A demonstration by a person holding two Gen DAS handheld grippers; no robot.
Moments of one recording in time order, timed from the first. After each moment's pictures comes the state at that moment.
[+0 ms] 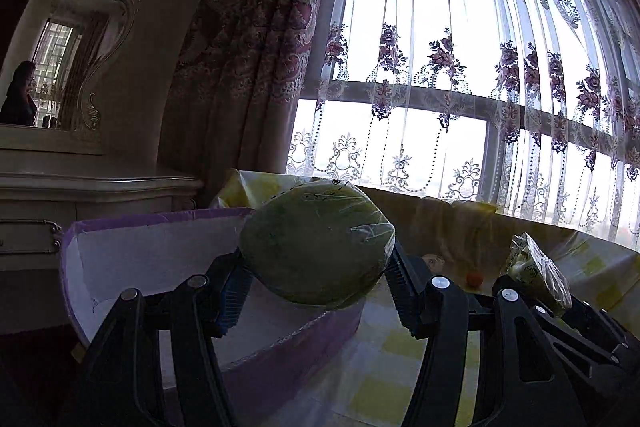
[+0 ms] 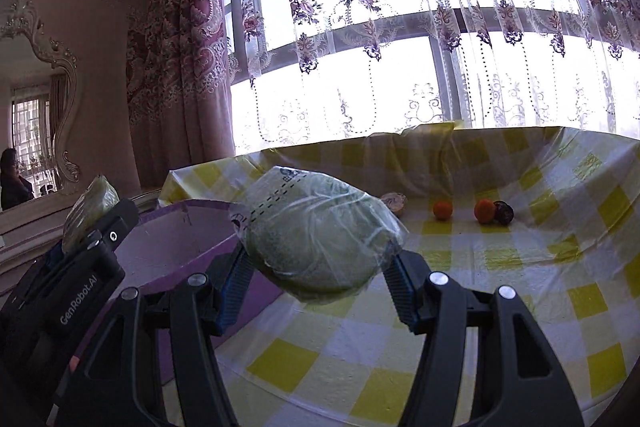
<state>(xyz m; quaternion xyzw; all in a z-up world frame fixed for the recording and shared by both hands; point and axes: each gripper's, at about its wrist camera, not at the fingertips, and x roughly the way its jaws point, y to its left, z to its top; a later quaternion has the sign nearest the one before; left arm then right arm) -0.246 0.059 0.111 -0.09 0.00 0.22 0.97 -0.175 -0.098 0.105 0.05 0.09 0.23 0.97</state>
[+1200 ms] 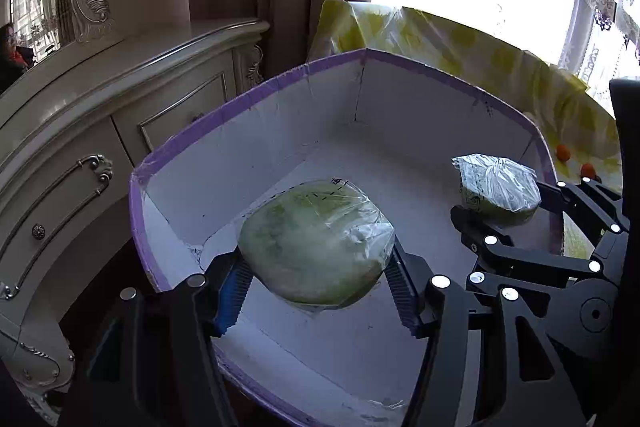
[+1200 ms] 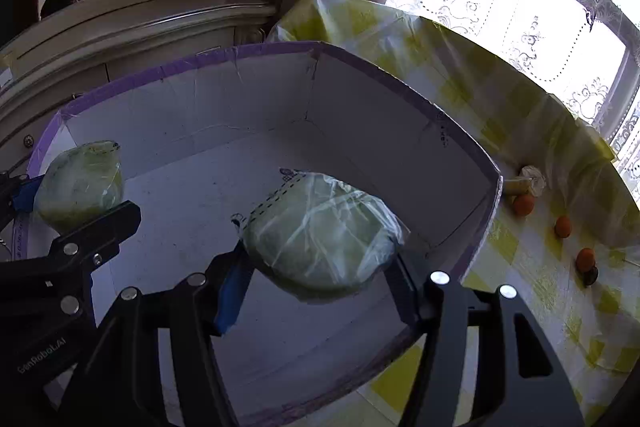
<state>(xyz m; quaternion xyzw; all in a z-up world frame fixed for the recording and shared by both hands) -0.224 0.219 0.086 -0.12 0.36 0.23 0.89 -0.130 0.152 0.092 -0.25 0.32 0.33 0.85</state>
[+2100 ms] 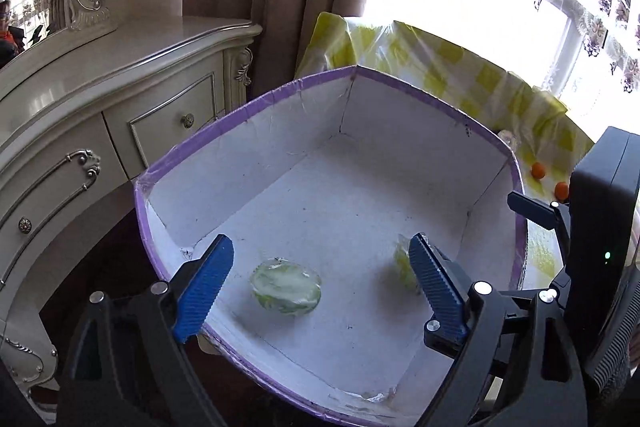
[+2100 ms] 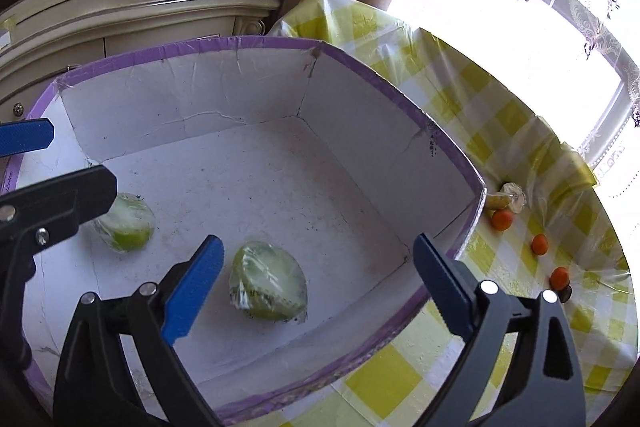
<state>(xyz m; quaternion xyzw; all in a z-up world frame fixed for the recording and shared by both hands) -0.237 0.230 0.111 -0.17 0.33 0.20 0.91 -0.138 0.147 0.093 -0.28 0.29 0.31 0.86</state>
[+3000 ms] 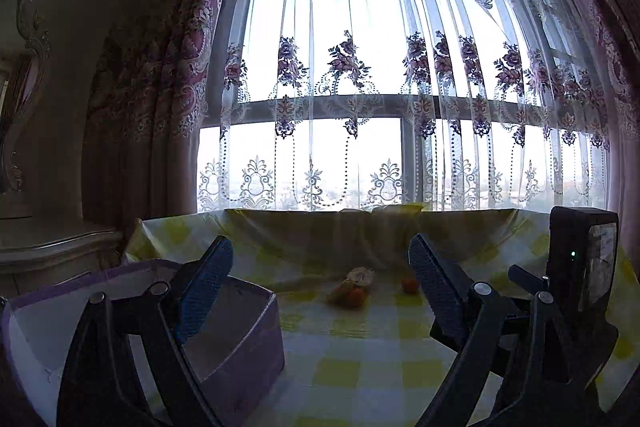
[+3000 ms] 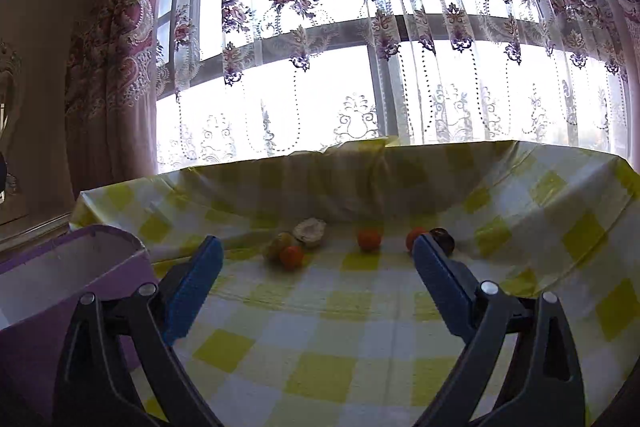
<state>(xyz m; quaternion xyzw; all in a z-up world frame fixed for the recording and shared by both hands) -0.179 -0.007 0.138 0.00 0.01 0.06 1.00 -0.077 -0.158 0.100 0.04 0.09 0.09 0.99</state>
